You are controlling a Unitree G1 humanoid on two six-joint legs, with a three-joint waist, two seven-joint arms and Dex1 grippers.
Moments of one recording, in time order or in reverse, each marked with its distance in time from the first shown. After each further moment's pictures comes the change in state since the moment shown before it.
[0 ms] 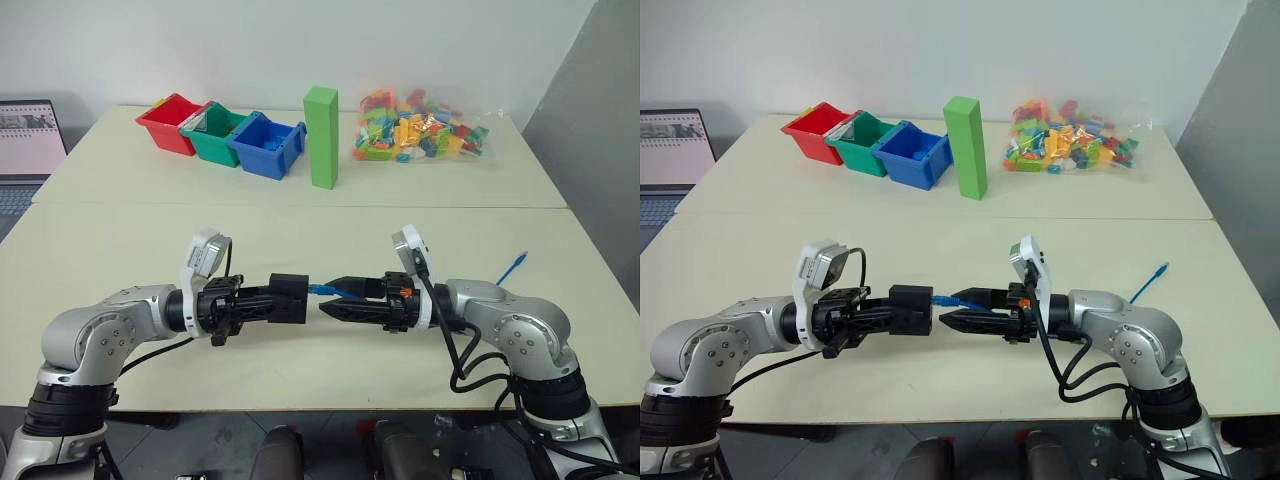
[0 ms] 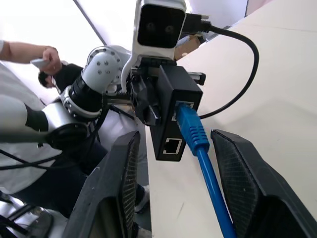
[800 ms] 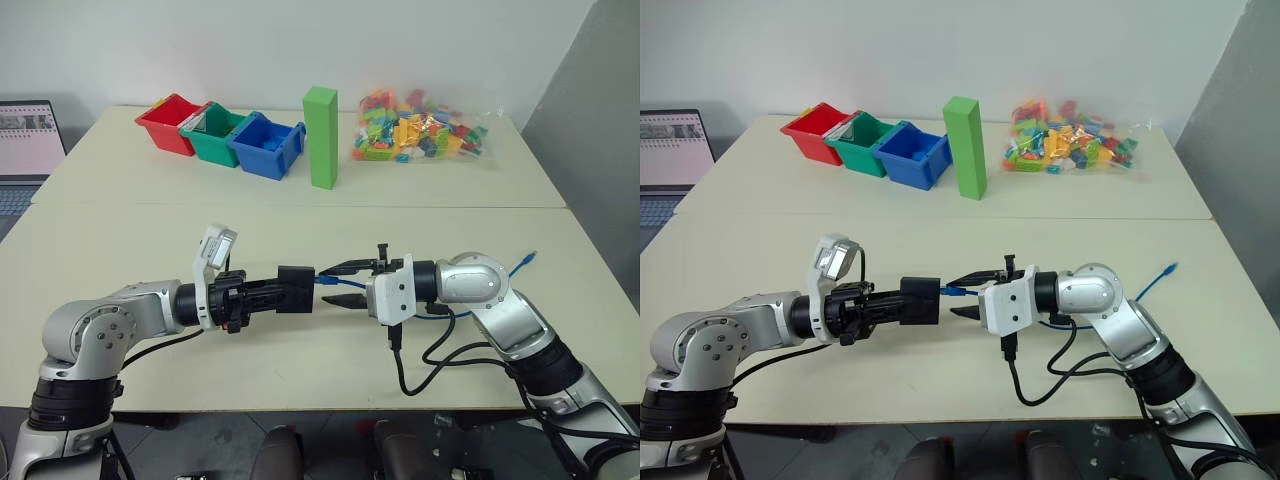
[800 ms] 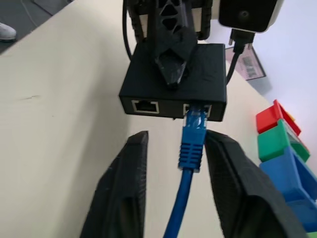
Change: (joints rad) left arm -0.041 -0.016 0.002 -0.028 -0.041 0.108 0.181; right arm -0.117 -0.182 0.305 0.139 -0.857 -1.075 0.263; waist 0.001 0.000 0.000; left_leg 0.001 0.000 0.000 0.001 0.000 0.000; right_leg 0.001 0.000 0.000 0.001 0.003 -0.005
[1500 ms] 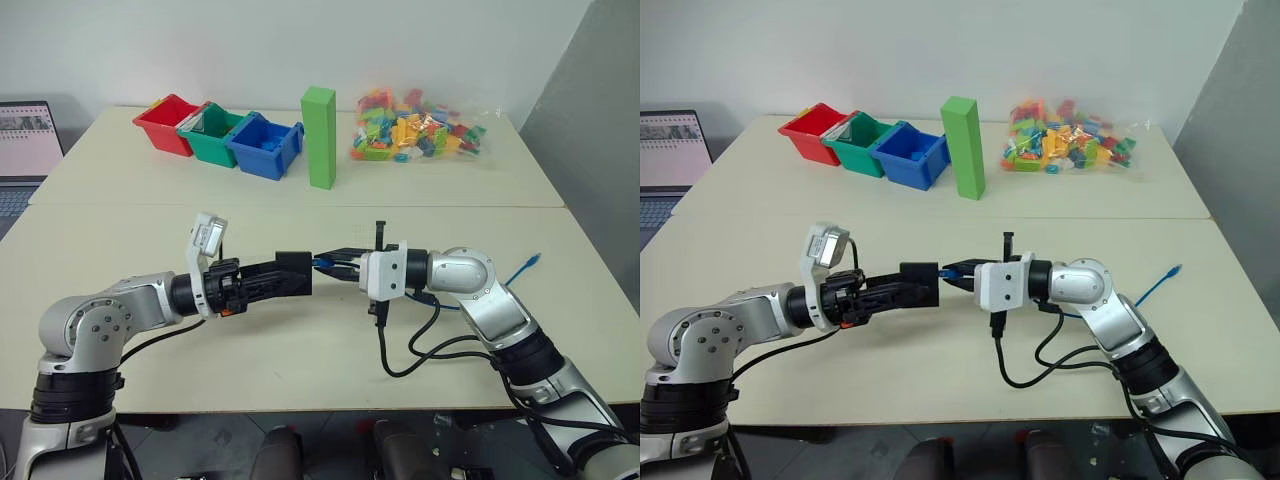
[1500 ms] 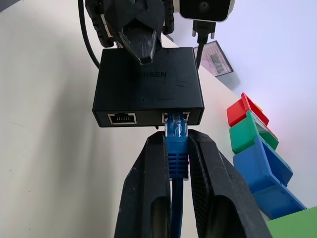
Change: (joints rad) left arm -0.036 -0.036 0.061 0.046 -0.056 0.043 0.091; right arm -0.051 0.102 -0.017 0.167 -0.070 -0.131 -0.134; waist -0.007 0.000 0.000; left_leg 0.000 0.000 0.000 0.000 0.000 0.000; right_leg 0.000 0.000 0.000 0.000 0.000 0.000
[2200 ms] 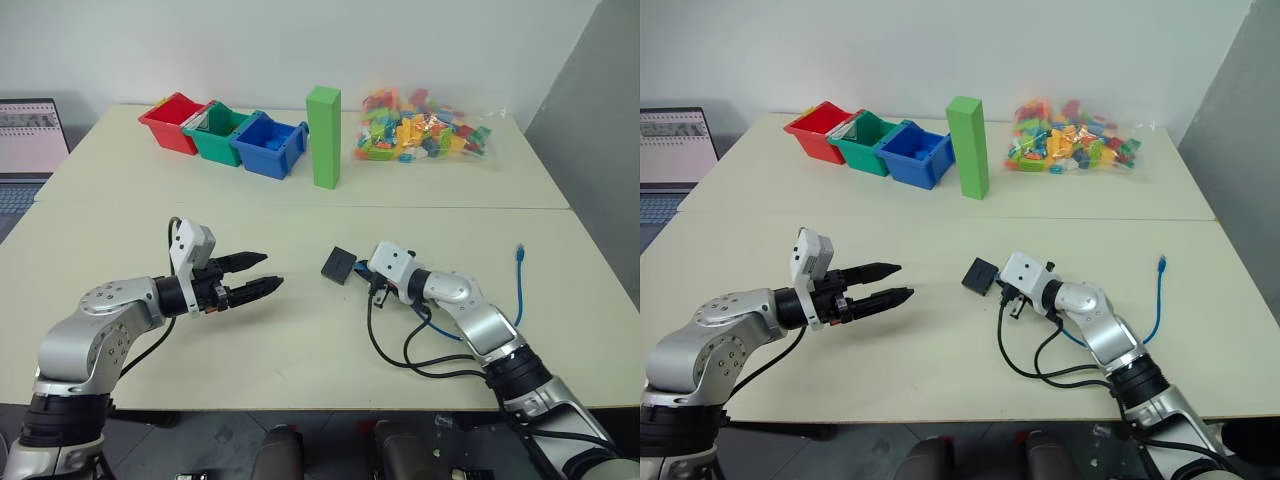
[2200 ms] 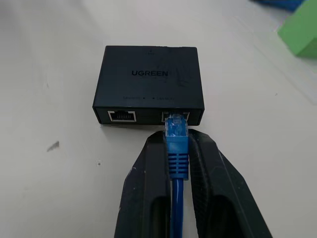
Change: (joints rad) left arm 0.100 0.036 -0.036 -0.001 0.362 -0.385 -0.024; right arm 0.077 0.008 -0.004 0.176 -0.055 0.332 -0.223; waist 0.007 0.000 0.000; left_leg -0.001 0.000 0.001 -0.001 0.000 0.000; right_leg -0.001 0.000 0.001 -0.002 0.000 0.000
